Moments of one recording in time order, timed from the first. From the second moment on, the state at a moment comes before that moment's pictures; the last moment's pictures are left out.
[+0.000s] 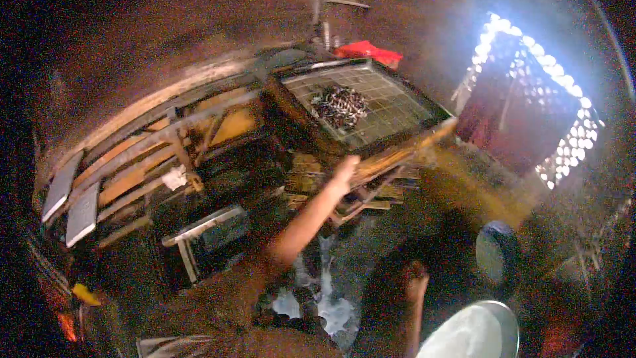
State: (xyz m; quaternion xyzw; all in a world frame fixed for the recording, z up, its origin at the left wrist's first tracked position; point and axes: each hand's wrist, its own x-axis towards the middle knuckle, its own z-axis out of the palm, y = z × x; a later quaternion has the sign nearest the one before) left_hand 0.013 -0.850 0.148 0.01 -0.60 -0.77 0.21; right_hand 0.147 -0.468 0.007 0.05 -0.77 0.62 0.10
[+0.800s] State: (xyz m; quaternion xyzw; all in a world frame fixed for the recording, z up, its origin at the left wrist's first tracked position) left_hand 0.435 -1.340 -0.354 0.27 -0.53 -0.80 0.06; right_hand -0.014 -0.848 0.080 0.15 -0.77 0.53 -0.33
